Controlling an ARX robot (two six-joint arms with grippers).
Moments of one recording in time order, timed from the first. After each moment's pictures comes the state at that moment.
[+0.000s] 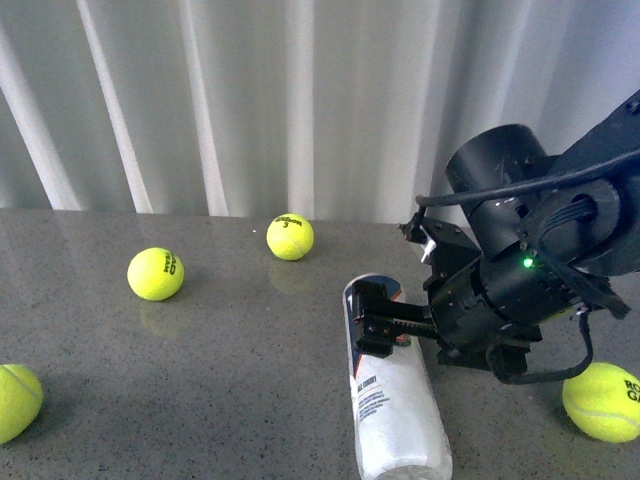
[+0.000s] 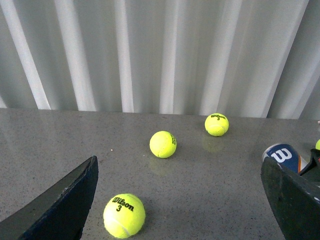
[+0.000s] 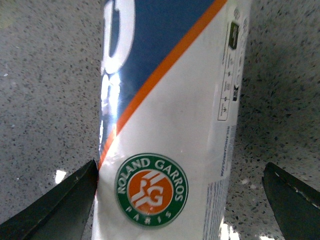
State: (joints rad) left arm 0.00 0.00 0.02 0.00 0.00 0.00; right arm 0.33 2.13 1.19 -0.09 -0.20 0.32
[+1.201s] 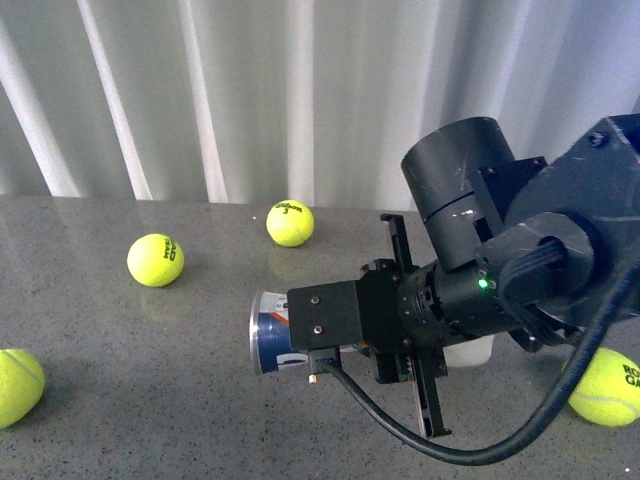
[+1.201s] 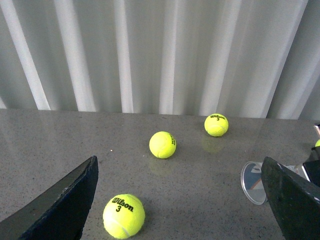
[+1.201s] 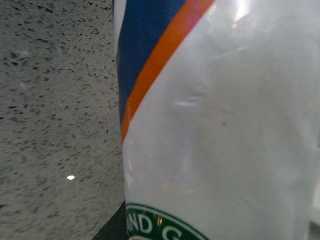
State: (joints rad) left arm 0.00 0.00 0.02 0.00 0.00 0.00; right arm 0.44 2.12 1.11 0.12 -0.16 -1.36
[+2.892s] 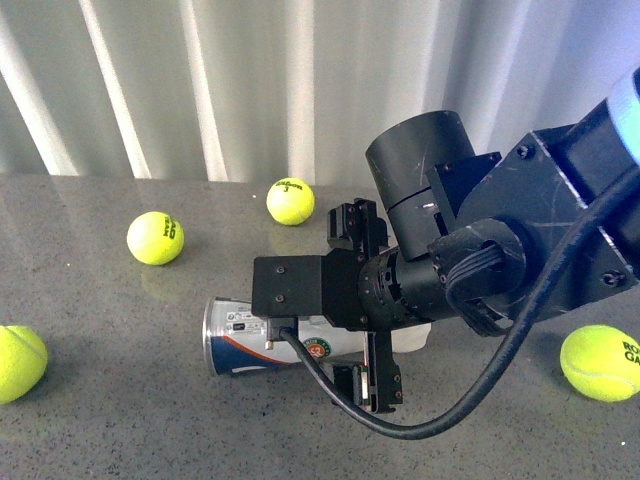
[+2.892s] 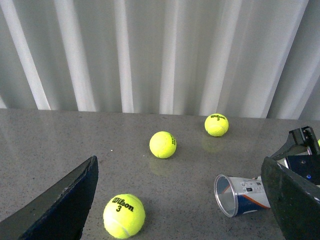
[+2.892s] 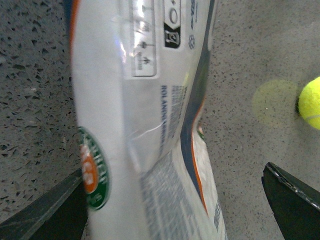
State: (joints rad) left arm 0.00 0.00 0.02 0.00 0.00 0.00; right arm 0.47 2.19 1.15 0.21 -0.23 -1.20
